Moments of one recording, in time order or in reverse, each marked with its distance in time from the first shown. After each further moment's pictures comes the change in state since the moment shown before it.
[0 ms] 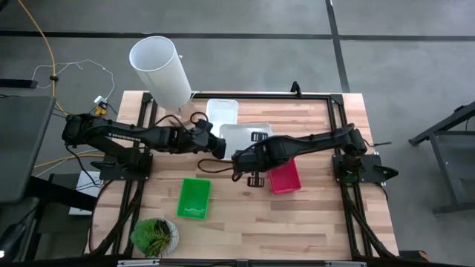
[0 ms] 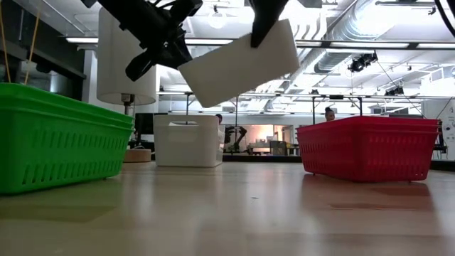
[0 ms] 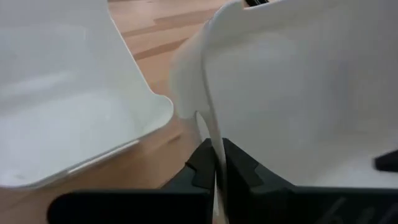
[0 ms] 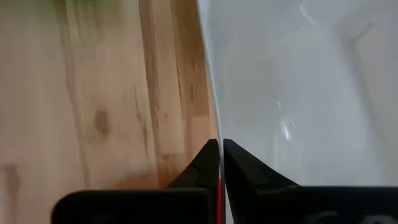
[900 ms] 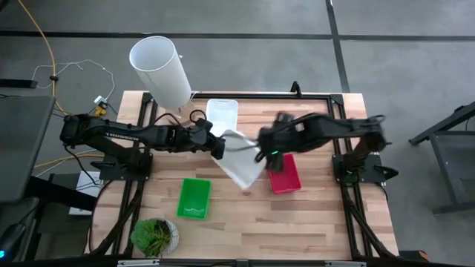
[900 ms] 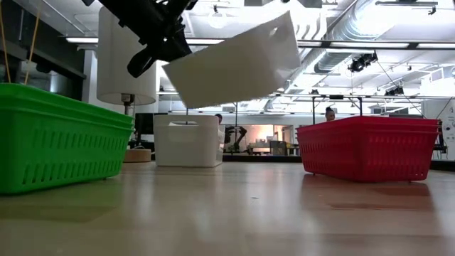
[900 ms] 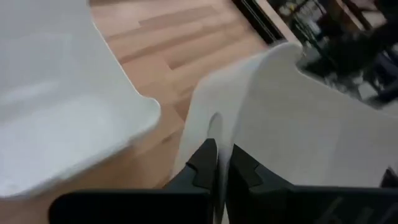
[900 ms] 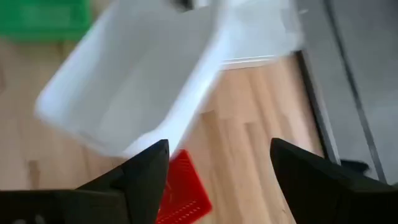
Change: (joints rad) left arm 0.023 -0.025 0.000 0.009 0.035 0.060; right arm -0.006 -0.224 0.083 -0.184 0.040 0.096
